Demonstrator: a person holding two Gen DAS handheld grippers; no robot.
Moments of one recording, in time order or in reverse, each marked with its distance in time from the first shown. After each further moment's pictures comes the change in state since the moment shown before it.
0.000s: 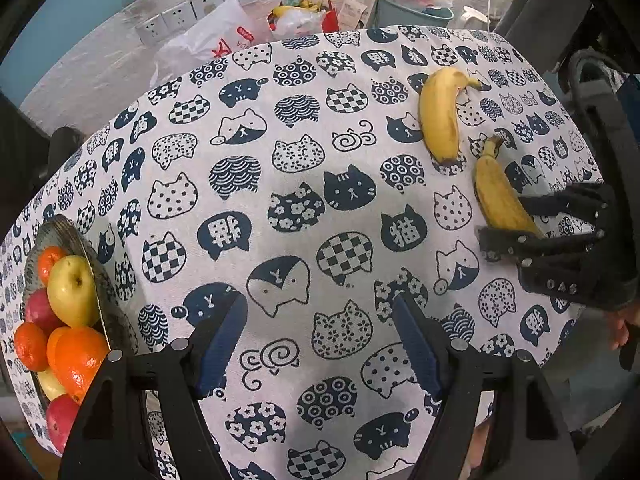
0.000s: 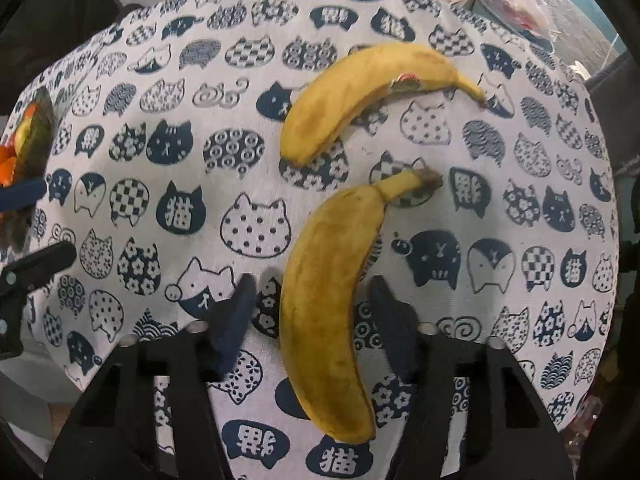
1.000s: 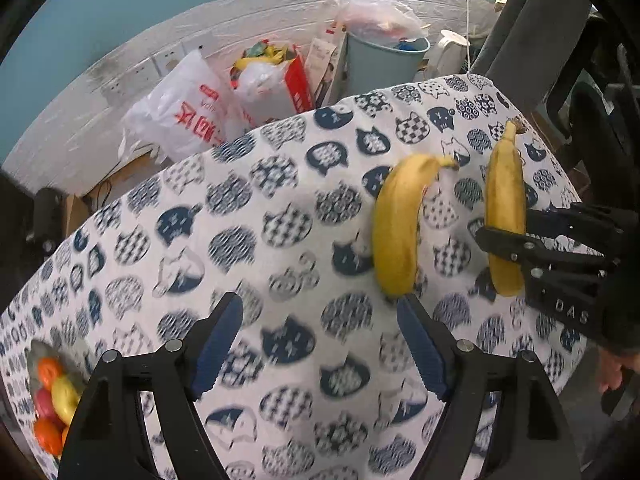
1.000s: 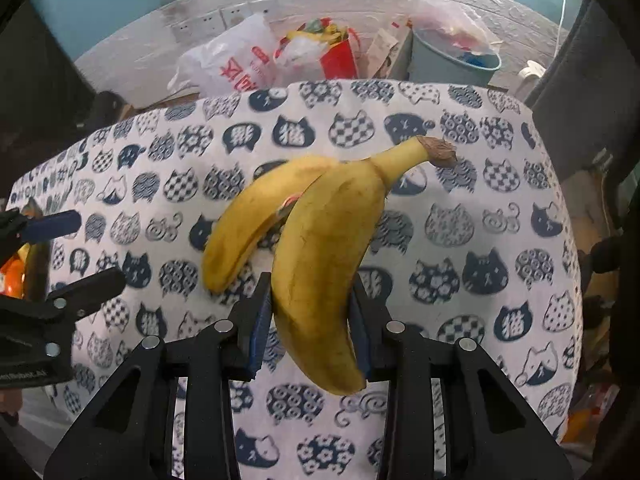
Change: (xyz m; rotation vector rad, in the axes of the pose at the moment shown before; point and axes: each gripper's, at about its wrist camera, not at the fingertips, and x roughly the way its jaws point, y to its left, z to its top) left arm 0.014 -0.054 0.101 0.066 -0.105 -0.016; right arm -0.054 -0.071 0.042 0.158 -0.228 -0.013
